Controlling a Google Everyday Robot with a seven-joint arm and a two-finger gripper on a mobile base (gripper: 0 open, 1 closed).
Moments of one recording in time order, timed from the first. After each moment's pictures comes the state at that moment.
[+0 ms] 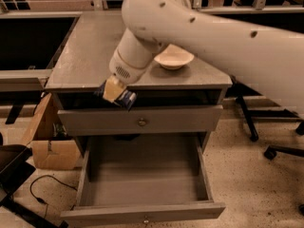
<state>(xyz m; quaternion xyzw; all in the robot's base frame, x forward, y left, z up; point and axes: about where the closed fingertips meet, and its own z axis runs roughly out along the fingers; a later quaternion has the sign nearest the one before) 0.570 0.092 0.855 -0.56 0.79 0.12 0.23</state>
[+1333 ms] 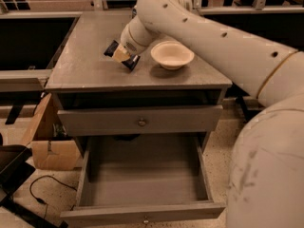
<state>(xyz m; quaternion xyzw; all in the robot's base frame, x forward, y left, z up) 0.748 0.090 0.874 -0.54 0.74 0.06 0.39</state>
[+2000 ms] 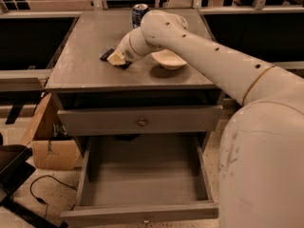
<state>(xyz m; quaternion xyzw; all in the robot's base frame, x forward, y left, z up) 0.782 0.115 0.838 -0.51 0.73 0.12 0.44</state>
